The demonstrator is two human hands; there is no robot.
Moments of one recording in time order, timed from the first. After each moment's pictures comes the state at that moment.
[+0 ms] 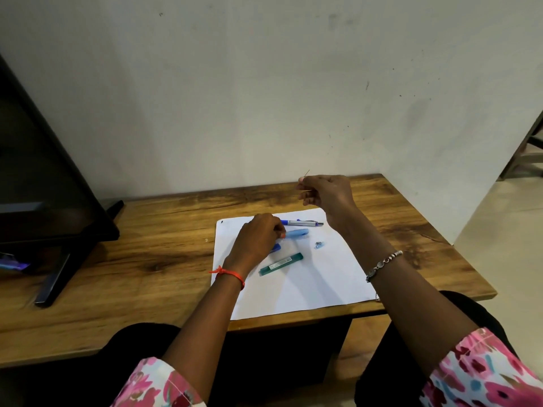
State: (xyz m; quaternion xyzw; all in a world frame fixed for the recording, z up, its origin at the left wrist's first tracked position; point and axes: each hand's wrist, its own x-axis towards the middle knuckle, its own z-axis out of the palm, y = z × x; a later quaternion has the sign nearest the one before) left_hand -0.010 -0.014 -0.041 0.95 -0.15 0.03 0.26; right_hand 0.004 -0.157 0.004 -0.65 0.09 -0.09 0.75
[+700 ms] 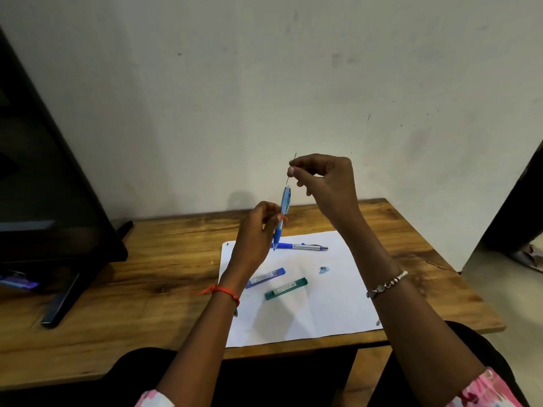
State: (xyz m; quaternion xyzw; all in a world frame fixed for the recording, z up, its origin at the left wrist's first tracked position) left_hand -0.009 -0.007 -0.003 0.79 -0.15 0.10 0.59; right_hand -0.008 -0.141 0.063 -0.76 -0.12 -0.29 0.56
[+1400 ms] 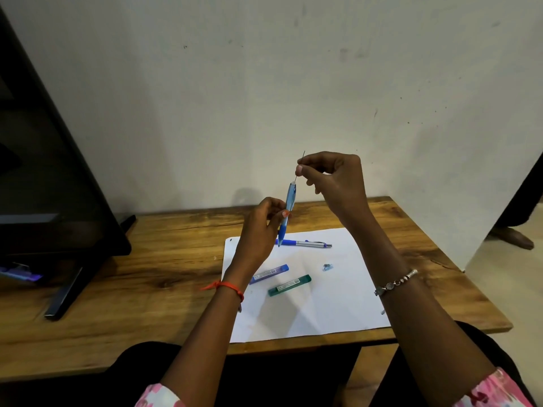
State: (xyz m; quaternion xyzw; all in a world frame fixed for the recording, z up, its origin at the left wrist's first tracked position) left_hand -0.004 -0.007 -0.007 0.80 -0.14 0.11 0.57; right_hand -0.006 -0.144 0.060 -0.77 -0.13 -0.29 0.55
